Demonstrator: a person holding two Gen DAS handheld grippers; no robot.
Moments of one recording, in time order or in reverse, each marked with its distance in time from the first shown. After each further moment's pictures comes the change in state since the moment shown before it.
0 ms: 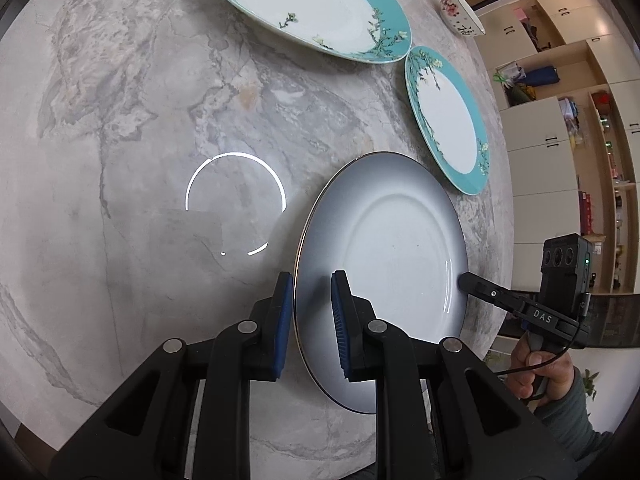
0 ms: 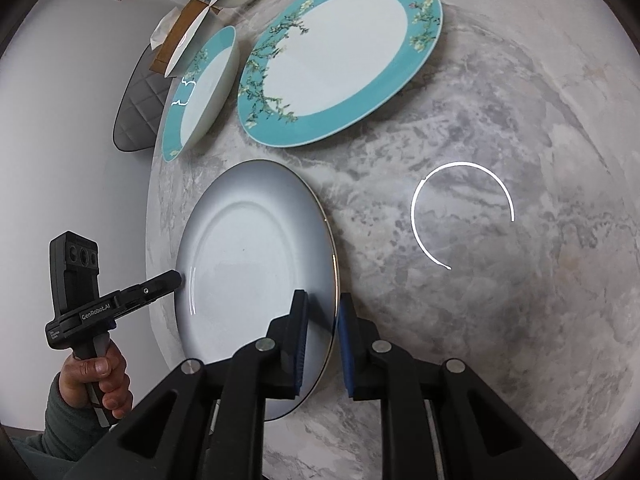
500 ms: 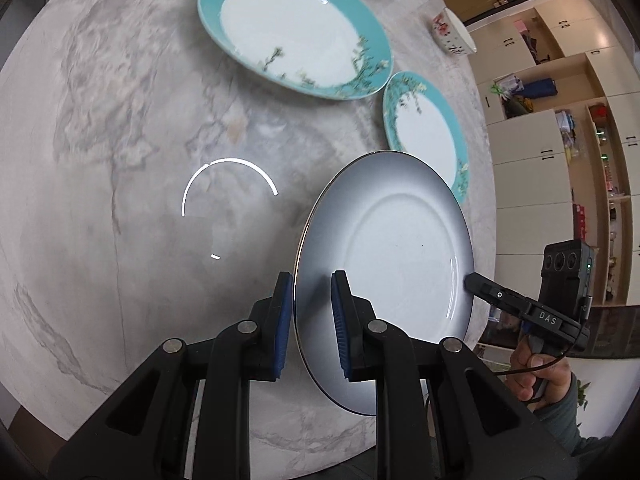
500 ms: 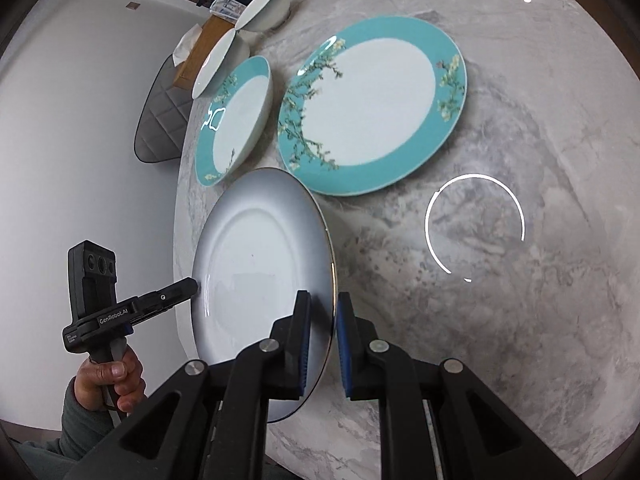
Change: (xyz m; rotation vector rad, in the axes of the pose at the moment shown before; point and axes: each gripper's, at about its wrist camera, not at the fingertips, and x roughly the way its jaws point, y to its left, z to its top) left arm -0.032 -0.014 0.009 -0.023 -0.020 -0.005; right arm -0.031 0.020 0.018 -0.010 -0.023 0.053
